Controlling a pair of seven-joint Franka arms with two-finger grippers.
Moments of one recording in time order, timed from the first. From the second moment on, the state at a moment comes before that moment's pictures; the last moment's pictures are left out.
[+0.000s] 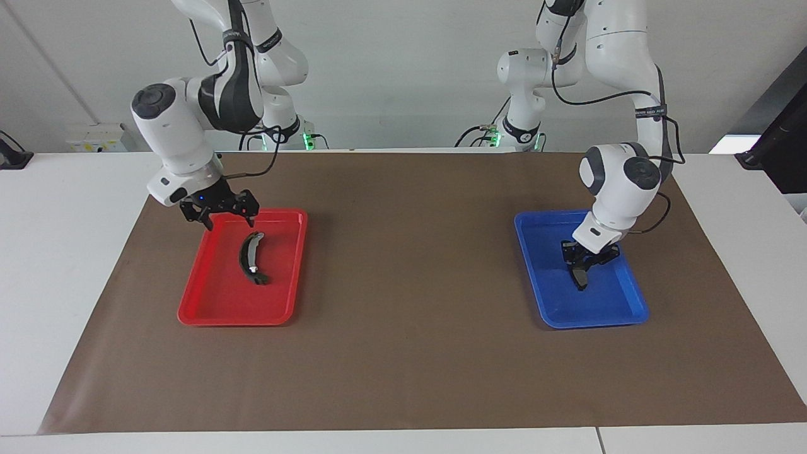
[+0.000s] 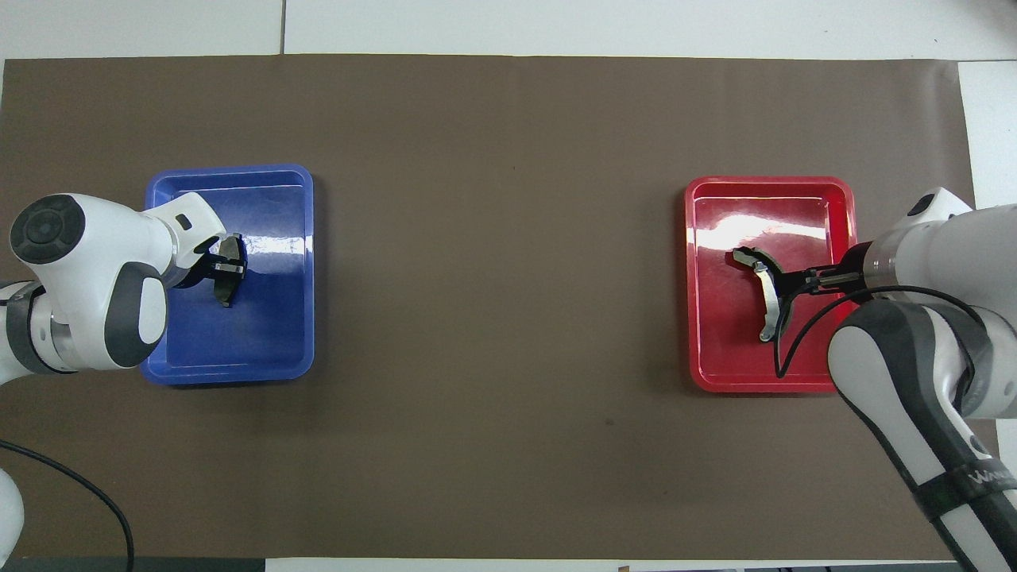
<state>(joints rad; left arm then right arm) -0.10 0.19 0.05 -2.17 0.00 2.40 0.16 -0.03 -0.05 0.00 -2.27 0.04 2.29 -0.15</state>
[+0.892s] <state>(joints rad) -0.63 0.19 0.03 -2.05 0.00 2.34 -0.51 -0.03 0.12 0.00 -2.36 0.04 2.56 -0.24</state>
